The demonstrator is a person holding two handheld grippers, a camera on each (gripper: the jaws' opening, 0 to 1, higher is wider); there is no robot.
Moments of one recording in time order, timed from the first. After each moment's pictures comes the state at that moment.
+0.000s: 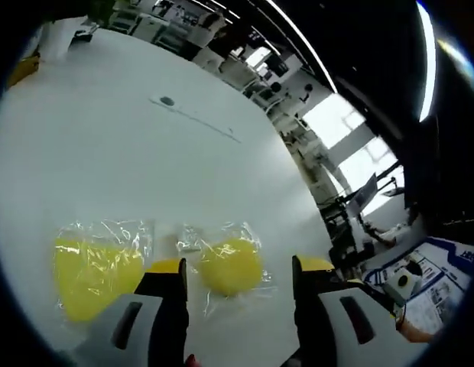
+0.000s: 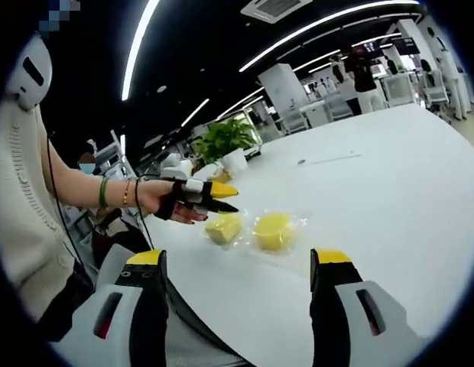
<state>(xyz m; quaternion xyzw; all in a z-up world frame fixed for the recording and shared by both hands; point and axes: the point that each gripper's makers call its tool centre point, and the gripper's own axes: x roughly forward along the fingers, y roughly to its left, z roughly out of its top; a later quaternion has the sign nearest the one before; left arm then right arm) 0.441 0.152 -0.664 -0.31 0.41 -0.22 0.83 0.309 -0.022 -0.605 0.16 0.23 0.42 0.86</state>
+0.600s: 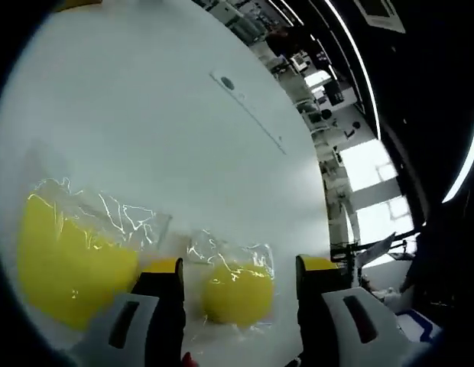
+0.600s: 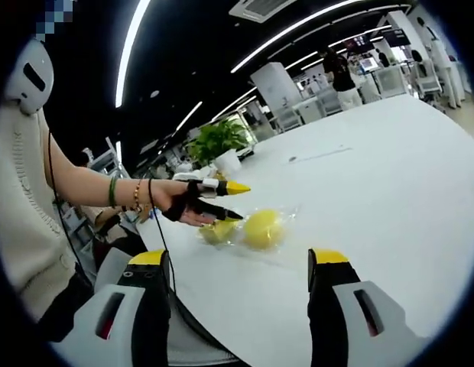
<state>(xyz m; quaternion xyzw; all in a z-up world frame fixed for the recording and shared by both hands) 0.470 0.147 -0.700 -0.42 0.44 -0.11 0.79 0.319 -0.043 -0.617 0.19 0.23 0.41 0.86</state>
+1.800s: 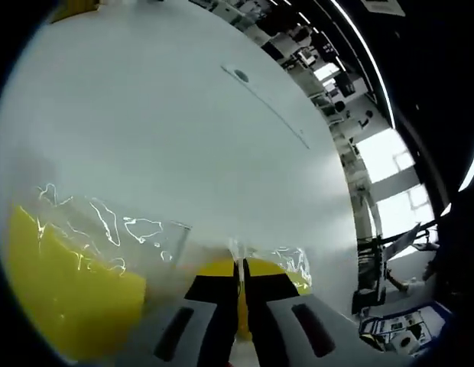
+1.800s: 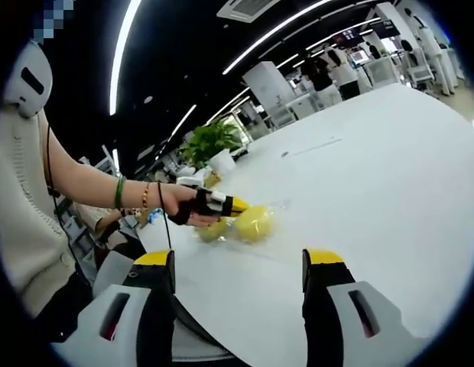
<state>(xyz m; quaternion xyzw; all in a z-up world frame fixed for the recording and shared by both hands) 0.479 0.147 -0.733 -0.34 0.45 -0.09 0.82 0.320 -0.052 -0.631 0.21 0.24 0.40 0.86</state>
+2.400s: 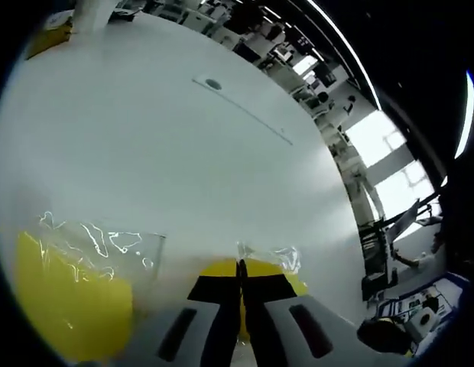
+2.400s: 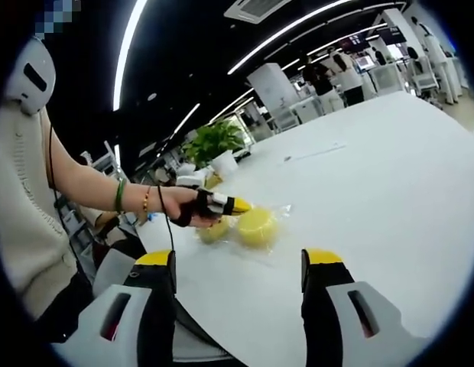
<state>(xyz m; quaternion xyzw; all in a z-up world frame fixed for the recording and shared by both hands) 0.480 0.141 -0.715 -0.31 0.42 -0.13 0.84 0.319 -0.050 -0.620 0.19 0.23 0.40 0.86</state>
